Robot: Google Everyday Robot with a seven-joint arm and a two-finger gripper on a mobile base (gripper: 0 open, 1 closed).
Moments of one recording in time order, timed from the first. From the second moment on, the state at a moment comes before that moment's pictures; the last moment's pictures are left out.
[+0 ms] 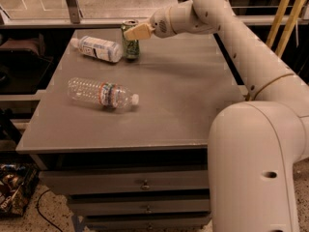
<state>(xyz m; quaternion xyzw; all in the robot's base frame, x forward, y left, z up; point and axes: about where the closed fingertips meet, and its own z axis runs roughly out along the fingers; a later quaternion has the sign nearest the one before) 0.806 0.050 0.914 -0.43 0.70 0.32 0.46</state>
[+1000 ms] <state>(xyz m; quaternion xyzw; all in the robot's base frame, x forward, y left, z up) 0.810 0.057 0.899 -0.42 0.71 0.33 0.46</state>
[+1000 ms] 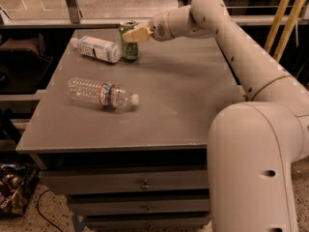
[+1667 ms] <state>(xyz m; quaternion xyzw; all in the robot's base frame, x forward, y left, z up) 0.809 0.064 0.895 -0.42 0.71 0.34 0.45</state>
